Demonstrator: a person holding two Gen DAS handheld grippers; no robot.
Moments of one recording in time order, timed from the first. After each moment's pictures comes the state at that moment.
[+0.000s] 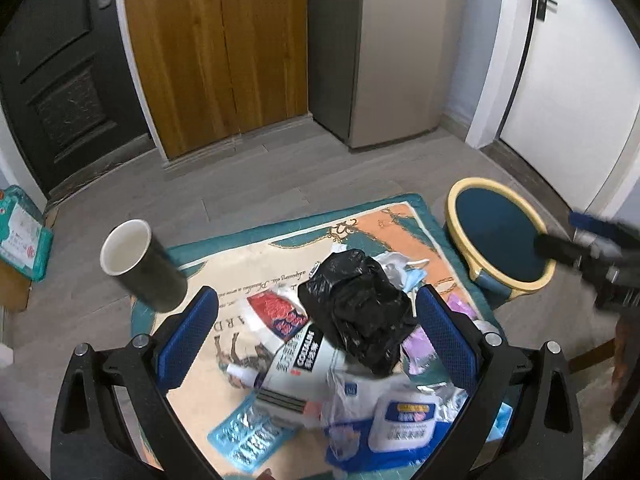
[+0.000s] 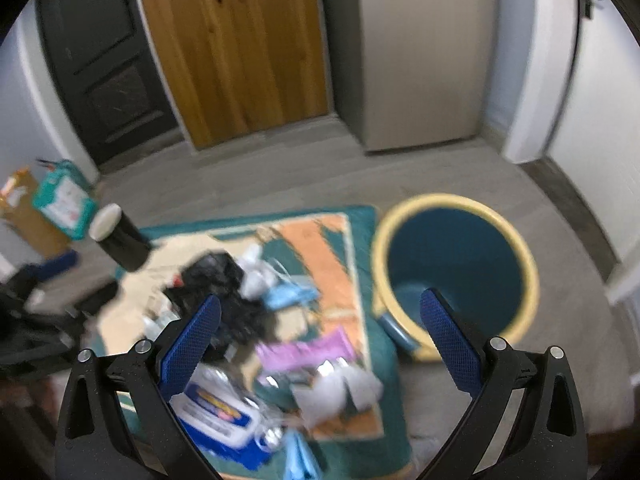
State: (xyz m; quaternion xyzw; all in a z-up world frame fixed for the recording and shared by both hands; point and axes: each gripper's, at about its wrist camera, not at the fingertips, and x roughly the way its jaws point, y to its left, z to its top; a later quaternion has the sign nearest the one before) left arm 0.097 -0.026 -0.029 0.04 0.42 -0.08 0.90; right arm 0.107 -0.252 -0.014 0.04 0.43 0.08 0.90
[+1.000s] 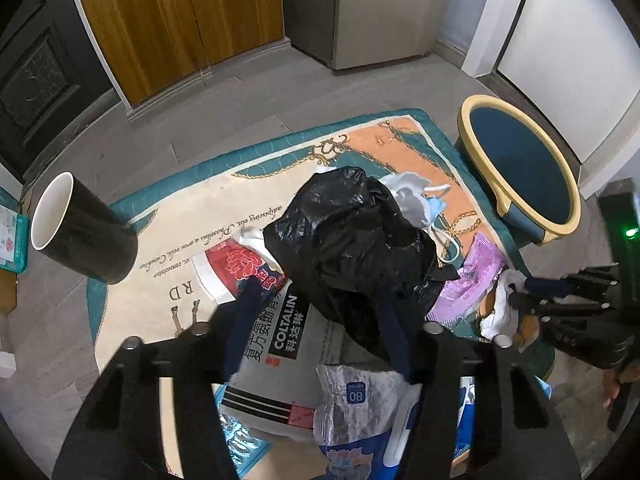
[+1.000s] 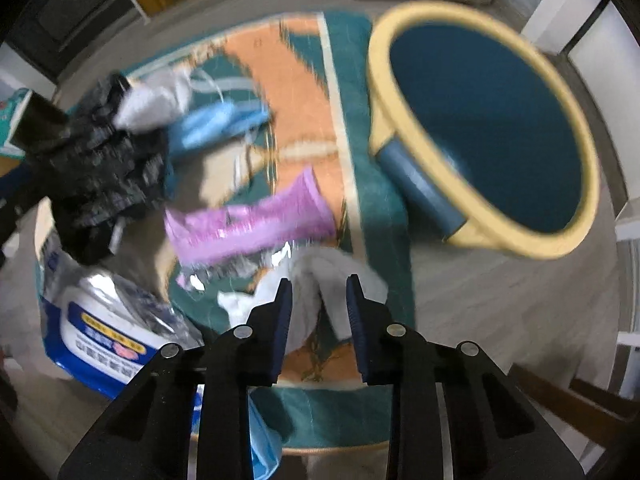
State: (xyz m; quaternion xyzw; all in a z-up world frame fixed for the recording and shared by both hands) left arm 0.128 -0.043 -0.113 0.07 0.53 -0.11 0.84; right arm 0.101 -0.257 -0.169 0.02 0.68 0.04 0.73
